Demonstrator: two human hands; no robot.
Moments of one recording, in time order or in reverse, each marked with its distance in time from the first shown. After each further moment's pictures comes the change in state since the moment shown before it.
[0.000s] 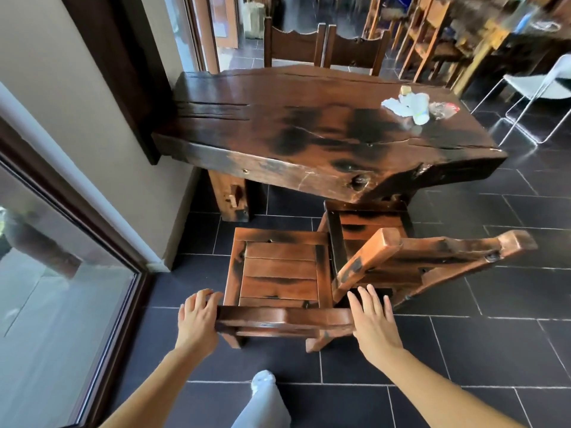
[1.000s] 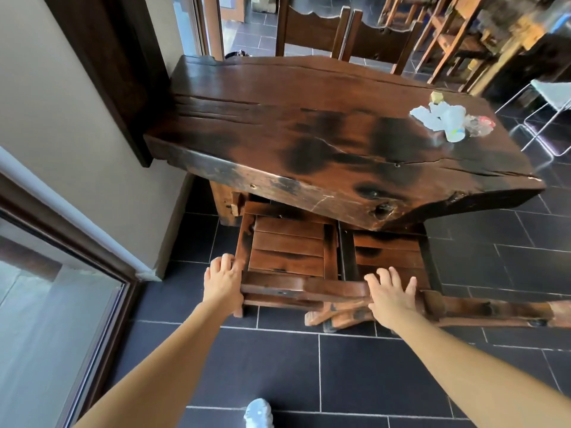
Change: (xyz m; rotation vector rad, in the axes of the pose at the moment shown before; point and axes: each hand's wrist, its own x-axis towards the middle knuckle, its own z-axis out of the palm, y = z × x) left_hand 0.219 0.020 -0.055 0.044 -0.128 0.012; right_hand 0.208 0.006 -0.079 -0.016 -0.136 0.050
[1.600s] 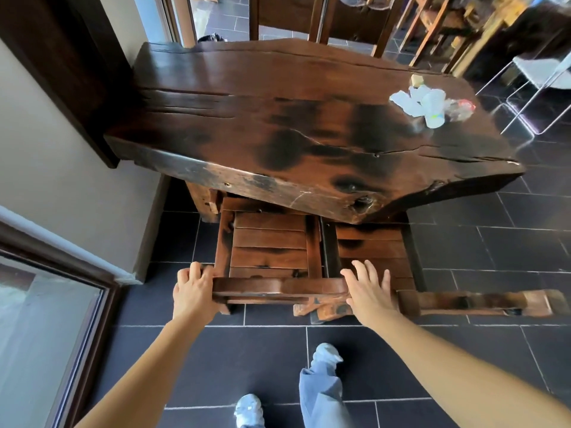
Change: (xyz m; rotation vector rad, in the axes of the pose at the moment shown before) left_hand 0.006 0.011 0.002 -0.051 0.006 -0.092; right_hand 0.014 0.012 0.003 0.092 -0.015 -0.061
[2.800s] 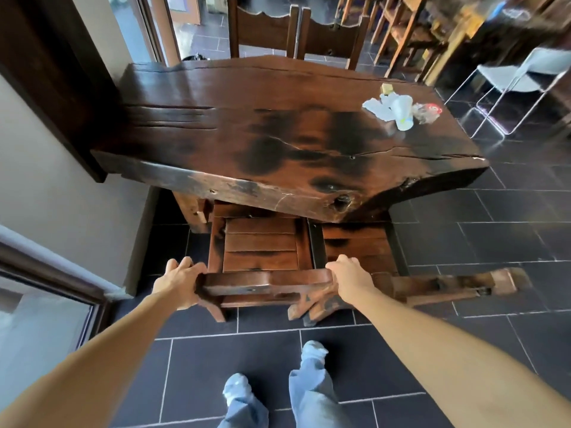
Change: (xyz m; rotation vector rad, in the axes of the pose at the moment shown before) left_hand 0.005 0.005 -0.035 0.214 -0.209 0.138; right_hand -0.009 0.009 -0.022 0.156 0.002 0.043
